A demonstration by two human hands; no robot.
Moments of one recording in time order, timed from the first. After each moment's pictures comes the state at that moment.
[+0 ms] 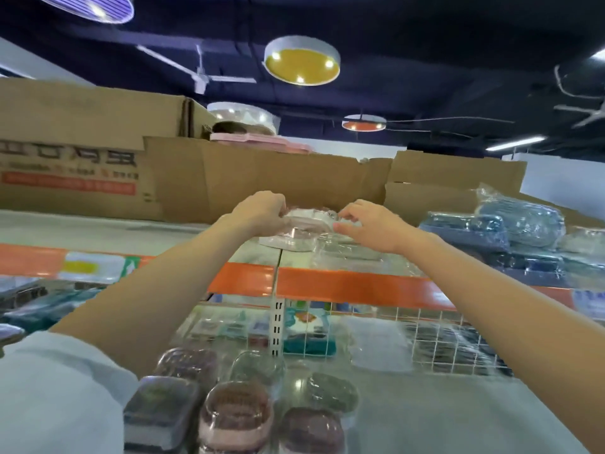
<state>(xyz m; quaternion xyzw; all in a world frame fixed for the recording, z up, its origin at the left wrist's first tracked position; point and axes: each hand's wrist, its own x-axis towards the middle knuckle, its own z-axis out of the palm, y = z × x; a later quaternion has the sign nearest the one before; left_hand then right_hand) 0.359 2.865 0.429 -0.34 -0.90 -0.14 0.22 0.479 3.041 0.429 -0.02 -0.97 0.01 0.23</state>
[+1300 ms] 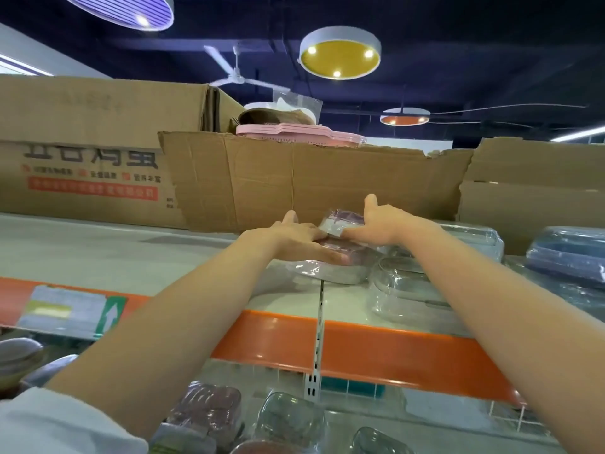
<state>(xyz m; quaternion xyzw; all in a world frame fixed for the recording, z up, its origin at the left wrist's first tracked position) 0.265 2.883 0.414 -0.39 -0.92 -0.06 0.04 0.327 3.045 0.442 -0.13 -0.98 0.06 0.13</state>
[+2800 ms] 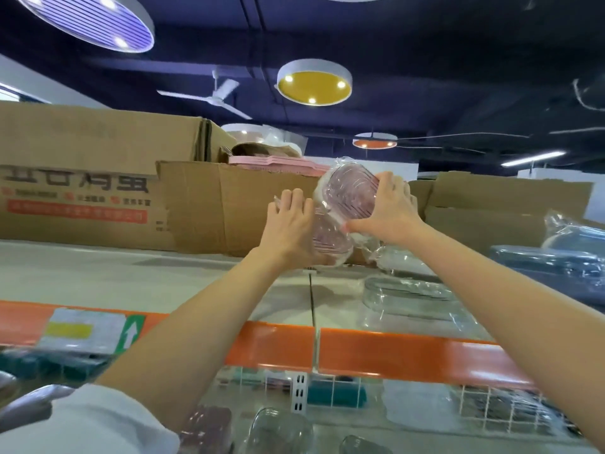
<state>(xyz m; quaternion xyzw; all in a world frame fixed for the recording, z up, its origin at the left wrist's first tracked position) 0.297 2.885 0.433 -0.32 -0.84 -0.06 0.43 0.385 3.031 0.474 -0.11 -0.91 0.05 0.40</state>
